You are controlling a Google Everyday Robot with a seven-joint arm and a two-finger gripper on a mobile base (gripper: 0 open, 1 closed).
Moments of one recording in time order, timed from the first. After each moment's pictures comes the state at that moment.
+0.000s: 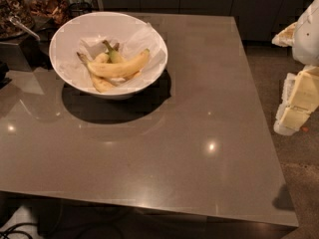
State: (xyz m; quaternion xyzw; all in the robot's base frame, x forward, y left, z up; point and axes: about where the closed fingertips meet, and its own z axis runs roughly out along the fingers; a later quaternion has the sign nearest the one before) arm 0.438 -0.217 0.976 -0.60 0.78 -0.03 0.16
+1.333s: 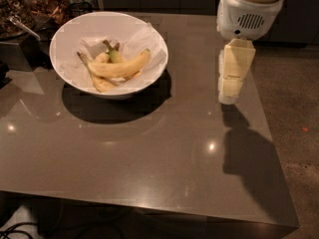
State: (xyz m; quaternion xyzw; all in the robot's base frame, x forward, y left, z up) arm 0.499 -0.143 0.976 -0.64 0.76 -0.05 0.09
